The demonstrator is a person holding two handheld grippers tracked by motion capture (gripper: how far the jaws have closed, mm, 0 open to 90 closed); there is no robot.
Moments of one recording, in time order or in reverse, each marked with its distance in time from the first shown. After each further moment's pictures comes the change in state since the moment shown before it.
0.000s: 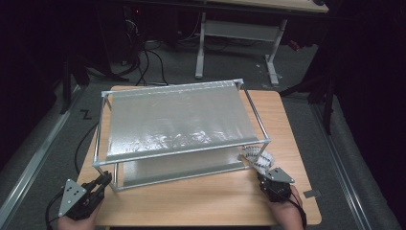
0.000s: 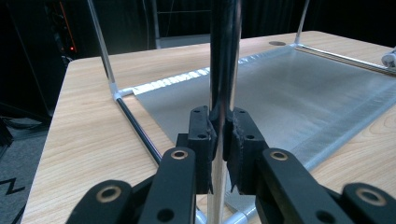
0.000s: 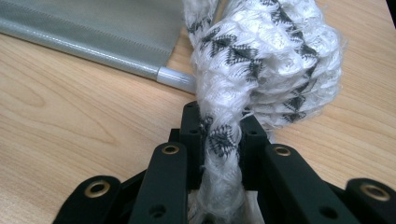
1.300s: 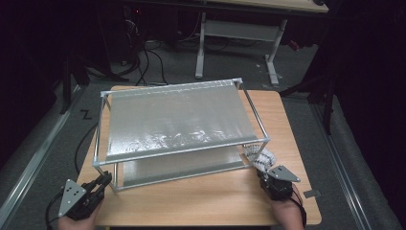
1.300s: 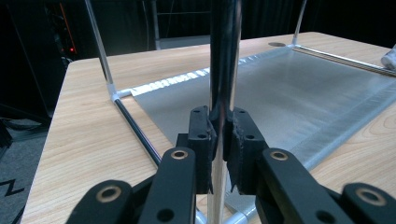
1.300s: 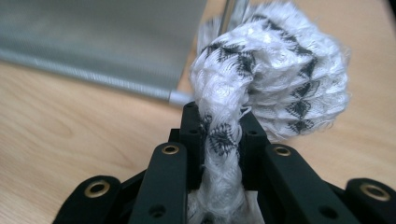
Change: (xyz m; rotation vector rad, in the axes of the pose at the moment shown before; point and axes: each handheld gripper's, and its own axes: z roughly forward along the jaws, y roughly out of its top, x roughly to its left) left arm 0.000 -0.001 0.000 -0.005 -0.001 0.000; right arm -0.003 0.009 -0.007 -0.053 0.047 0.062
